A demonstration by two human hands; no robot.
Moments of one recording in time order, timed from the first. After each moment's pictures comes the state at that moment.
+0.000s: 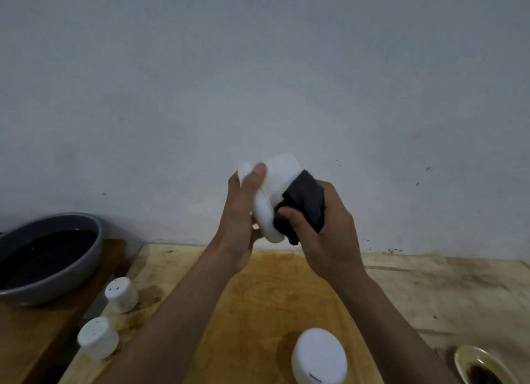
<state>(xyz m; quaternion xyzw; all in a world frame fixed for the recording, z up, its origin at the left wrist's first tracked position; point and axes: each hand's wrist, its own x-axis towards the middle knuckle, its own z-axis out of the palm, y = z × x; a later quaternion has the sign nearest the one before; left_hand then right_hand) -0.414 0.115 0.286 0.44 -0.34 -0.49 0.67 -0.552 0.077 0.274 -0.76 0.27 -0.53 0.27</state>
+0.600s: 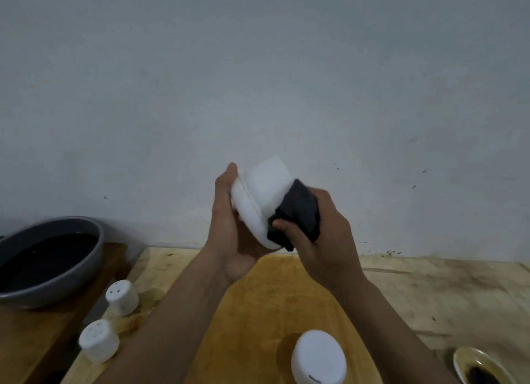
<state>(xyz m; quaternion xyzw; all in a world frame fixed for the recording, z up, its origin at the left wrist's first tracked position) -0.414 0.128 0.287 0.34 -0.23 -0.62 0.67 -0.557 0.090 0.278 -0.78 0.24 -0.52 0.24</state>
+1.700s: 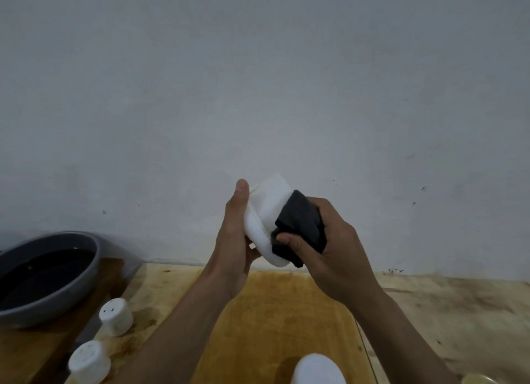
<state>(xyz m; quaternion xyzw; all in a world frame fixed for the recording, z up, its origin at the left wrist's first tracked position) -0.414 0.118 0.287 0.42 -0.38 -0.47 0.68 -0.571 0.082 0.299 -0.81 0.25 -0.46 0.28</state>
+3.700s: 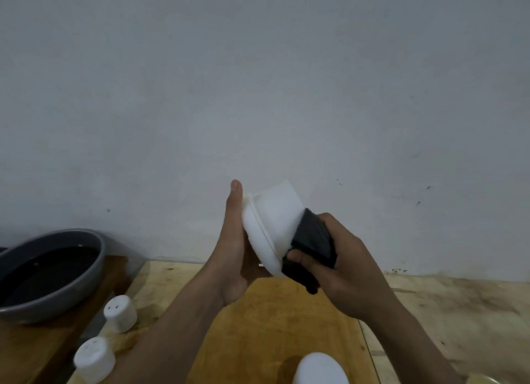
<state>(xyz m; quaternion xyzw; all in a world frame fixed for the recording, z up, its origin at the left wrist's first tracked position) -0.414 0.129 0.289 0.43 -0.31 -0.58 0.62 -0.588 0.094 0.300 -0.82 0.27 -0.38 0.33</state>
